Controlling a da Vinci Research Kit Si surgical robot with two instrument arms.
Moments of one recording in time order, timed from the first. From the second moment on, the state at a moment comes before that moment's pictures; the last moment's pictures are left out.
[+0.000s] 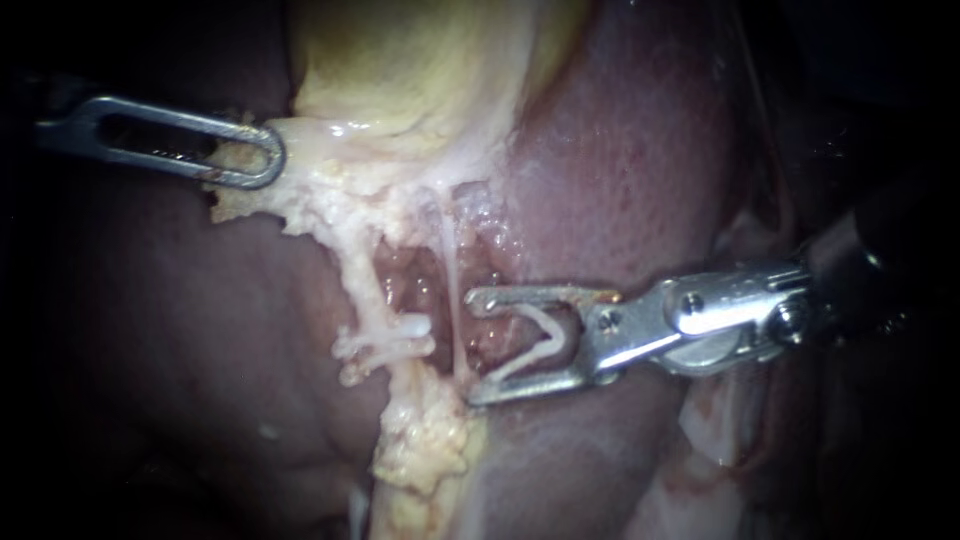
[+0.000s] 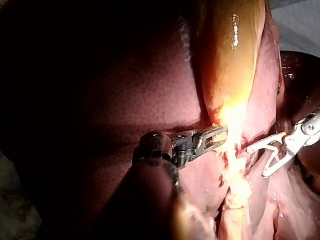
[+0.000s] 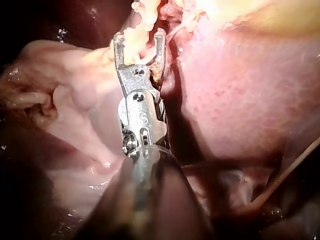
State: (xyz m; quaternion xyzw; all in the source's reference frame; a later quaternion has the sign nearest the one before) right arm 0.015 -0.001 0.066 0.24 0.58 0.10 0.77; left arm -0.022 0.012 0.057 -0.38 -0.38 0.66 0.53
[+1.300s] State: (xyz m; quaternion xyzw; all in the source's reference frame) right arm 0.021 0.001 0.071 0.30 0.64 0.13 0.70; left arm -0.023 0.012 0.057 -0.38 -0.38 0.66 0.53
